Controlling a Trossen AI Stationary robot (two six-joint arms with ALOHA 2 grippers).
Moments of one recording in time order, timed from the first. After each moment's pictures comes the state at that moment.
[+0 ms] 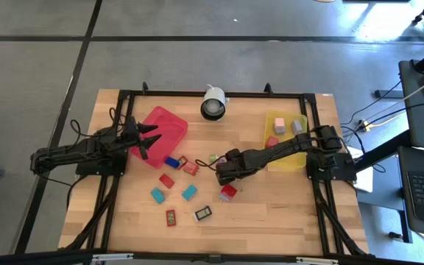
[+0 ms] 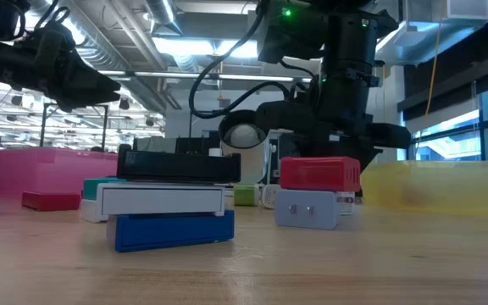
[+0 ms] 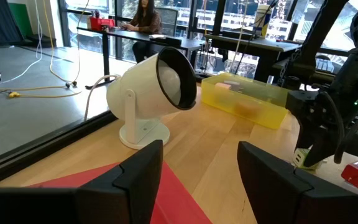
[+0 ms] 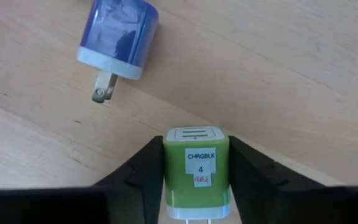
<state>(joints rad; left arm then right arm) 0.19 0.00 0.08 -0.16 -0.28 -0.17 0.21 1.97 1.31 -0.79 0.17 1.34</state>
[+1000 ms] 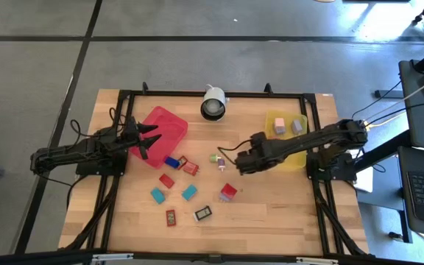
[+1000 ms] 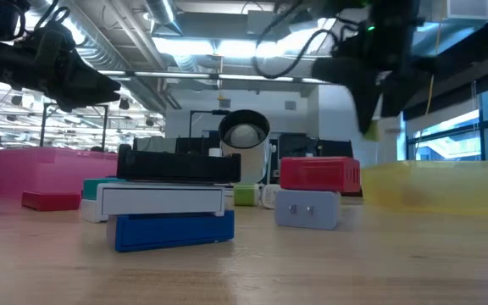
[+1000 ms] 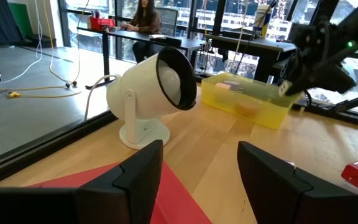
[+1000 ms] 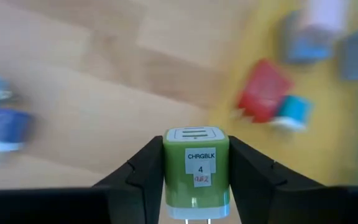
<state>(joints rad) 0.19 0.00 0.08 -0.16 -0.28 -0.17 0.22 1.71 1.31 -1.32 0.47 1.52</state>
